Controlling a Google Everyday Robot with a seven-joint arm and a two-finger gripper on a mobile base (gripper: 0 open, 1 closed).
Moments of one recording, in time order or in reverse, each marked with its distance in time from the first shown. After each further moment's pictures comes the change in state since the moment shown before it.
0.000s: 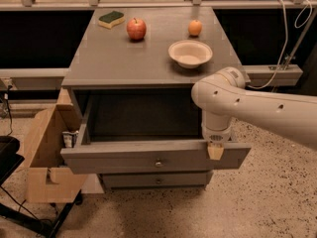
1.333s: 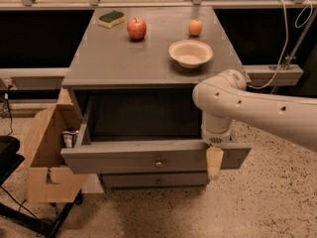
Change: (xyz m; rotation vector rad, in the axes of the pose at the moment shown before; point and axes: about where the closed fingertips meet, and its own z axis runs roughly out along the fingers) arm 0.002 0.005 0.003 -0.008 -0.018 0.002
